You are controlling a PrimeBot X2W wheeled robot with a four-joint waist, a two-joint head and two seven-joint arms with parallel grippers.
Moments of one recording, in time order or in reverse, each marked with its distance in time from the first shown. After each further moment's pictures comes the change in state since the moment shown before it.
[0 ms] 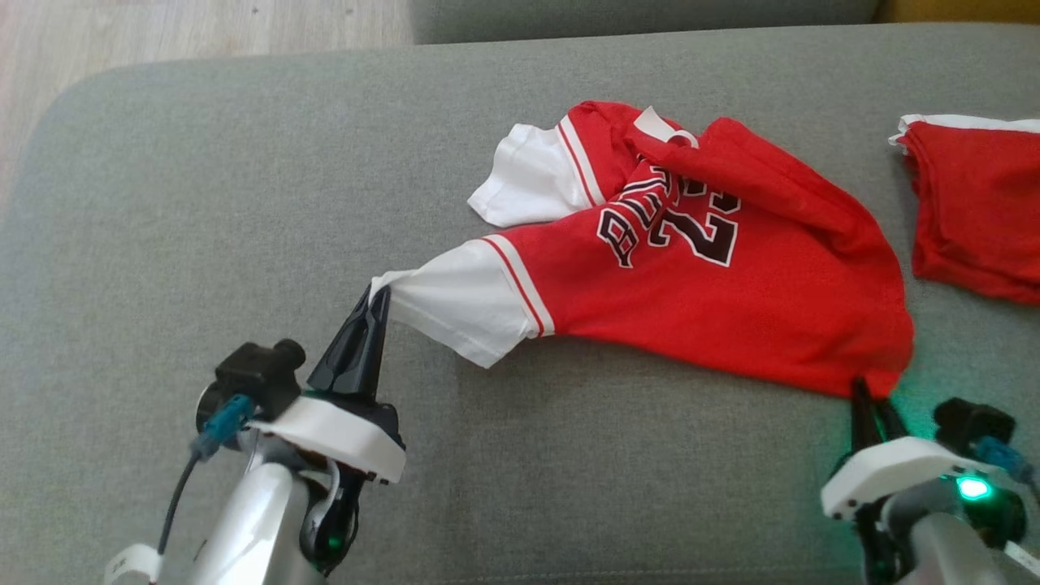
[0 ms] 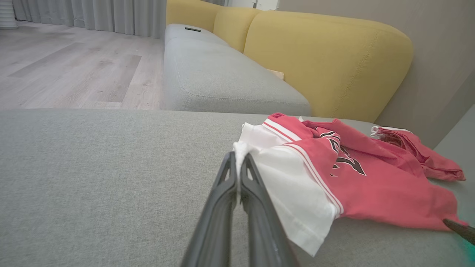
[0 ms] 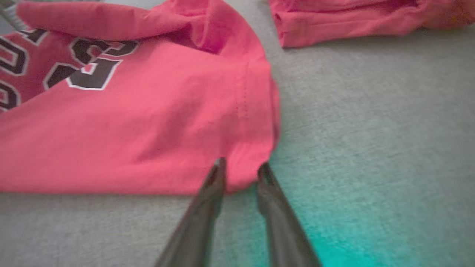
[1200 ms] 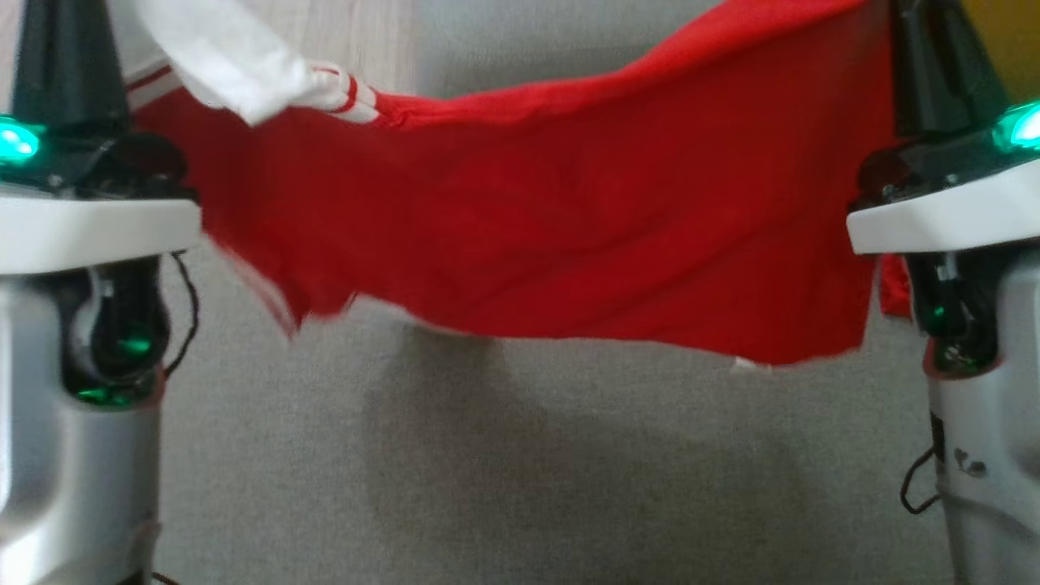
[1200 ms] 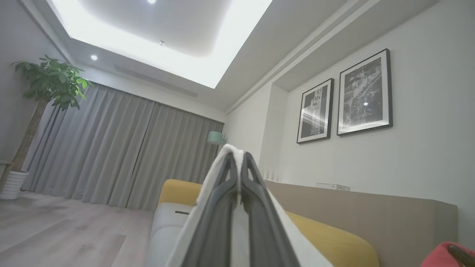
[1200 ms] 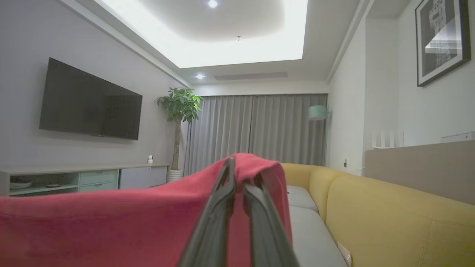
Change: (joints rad) left arm -0.293 0.139 0.200 -0.503 -0.298 0.110 0.128; right arm -0.312 -0.114 0.281 -0.781 0.054 0.000 0.180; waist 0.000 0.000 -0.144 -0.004
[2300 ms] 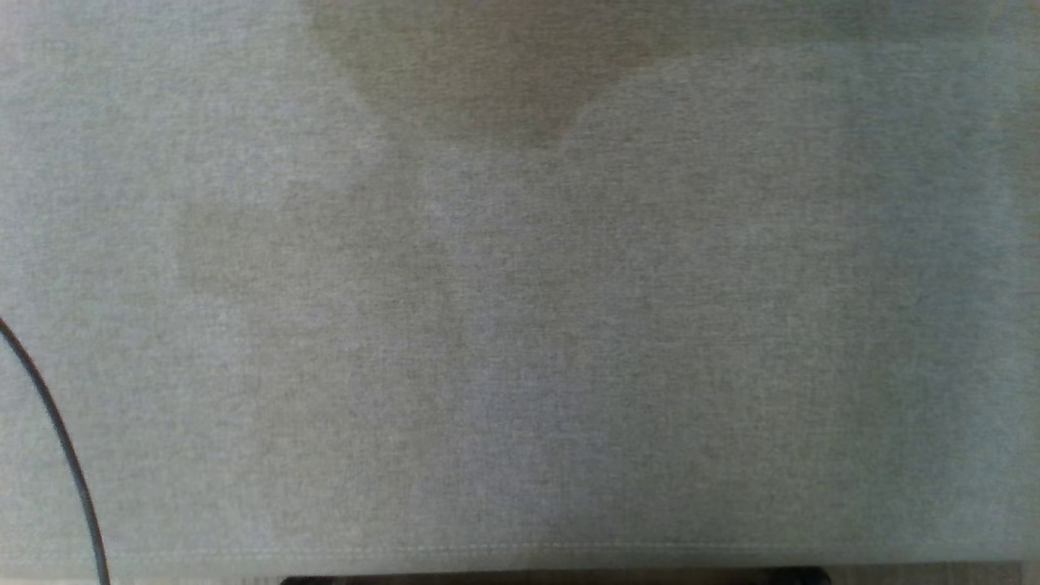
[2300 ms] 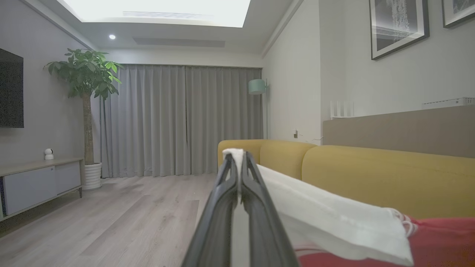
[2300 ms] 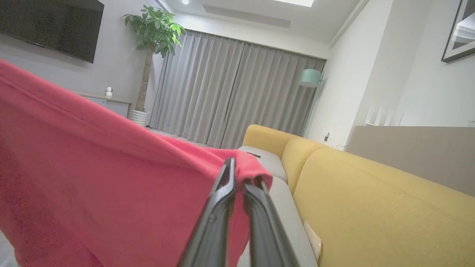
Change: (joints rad) left arm -1.097 0.137 -0.156 0.909 0.151 -0.117 -0.129; right arm -1.047 -0.083 0.086 0.973 -0.254 0.000 -0.330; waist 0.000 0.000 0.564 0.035
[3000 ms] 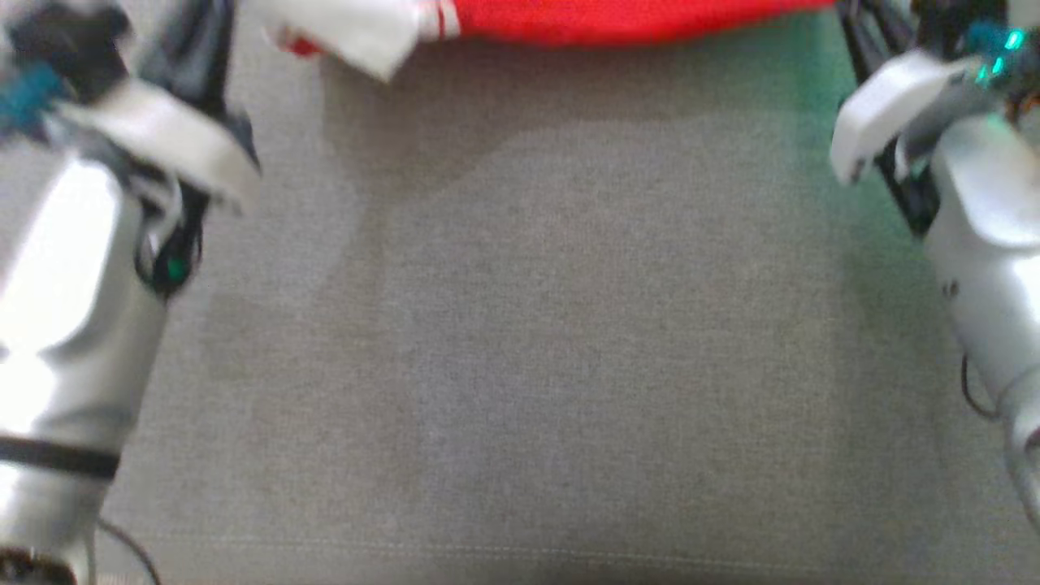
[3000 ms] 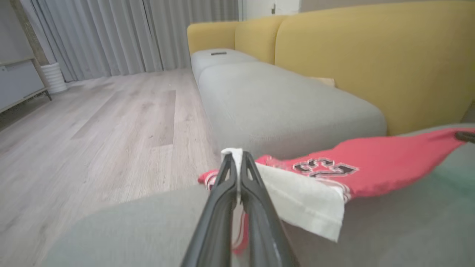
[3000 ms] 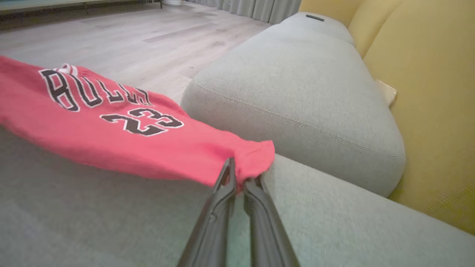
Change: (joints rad) left arm 0.709 0.005 -0.234 -0.151 -0.042 0.000 0.000; right arm 0.444 -0.015 0.289 0.269 0.209 0.000 0.016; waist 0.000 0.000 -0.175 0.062
